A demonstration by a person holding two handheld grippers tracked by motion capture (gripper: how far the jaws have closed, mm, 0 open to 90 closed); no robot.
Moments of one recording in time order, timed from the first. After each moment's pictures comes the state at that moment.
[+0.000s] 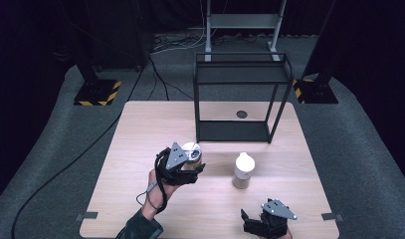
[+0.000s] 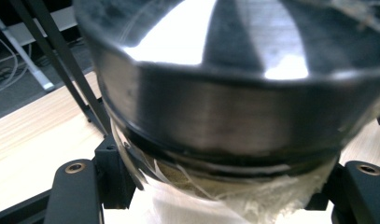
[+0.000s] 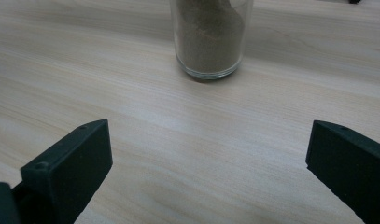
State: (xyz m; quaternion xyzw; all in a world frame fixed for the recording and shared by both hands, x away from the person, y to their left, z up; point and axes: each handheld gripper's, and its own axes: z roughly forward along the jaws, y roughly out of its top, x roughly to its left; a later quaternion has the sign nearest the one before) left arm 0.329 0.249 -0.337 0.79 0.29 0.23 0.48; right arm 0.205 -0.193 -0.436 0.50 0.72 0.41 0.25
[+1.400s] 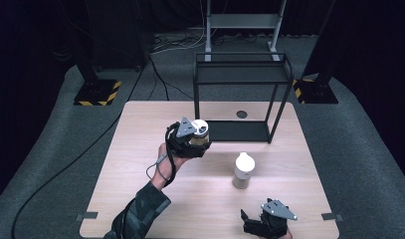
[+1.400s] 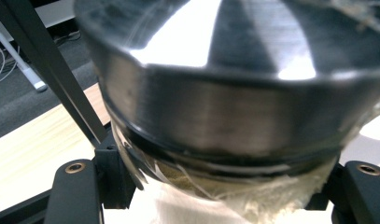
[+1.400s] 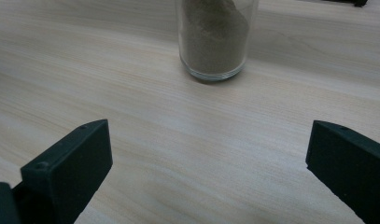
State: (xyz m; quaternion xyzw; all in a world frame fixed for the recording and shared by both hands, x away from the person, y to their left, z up) left arm 0.405 0.232 -0.317 0.80 0.30 0.22 0.47; right arm 0.205 -0.195 -0.437 0.49 0.72 0.41 0.25
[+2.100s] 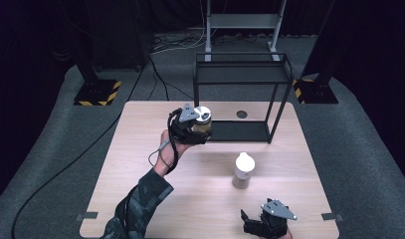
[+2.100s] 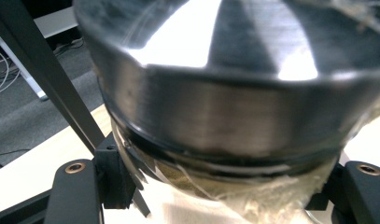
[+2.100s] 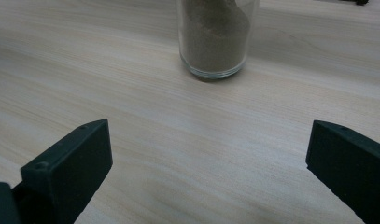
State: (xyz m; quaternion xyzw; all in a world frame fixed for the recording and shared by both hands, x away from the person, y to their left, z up) left arm 0.430 0.227 -0.290 0.80 0.29 0.22 0.48; right arm 0.206 -0.195 -0.438 0.49 0.73 0.41 0.25
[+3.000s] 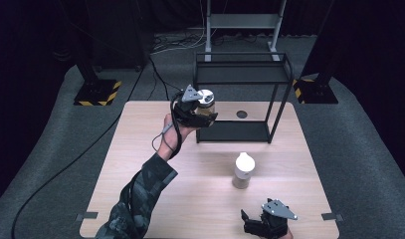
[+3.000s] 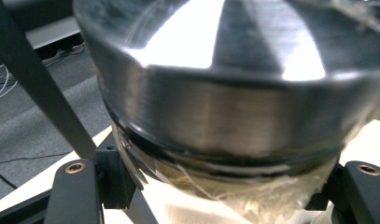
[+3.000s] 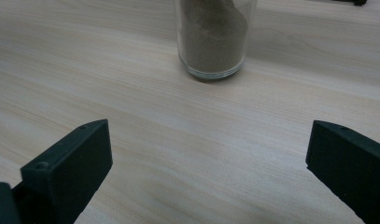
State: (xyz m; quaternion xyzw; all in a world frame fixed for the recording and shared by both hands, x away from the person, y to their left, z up) left arm 0.458 0.218 -0.254 0.79 0.29 0.22 0.48; right arm 0.206 -0.197 -0.437 0.49 0.73 0.41 0.25
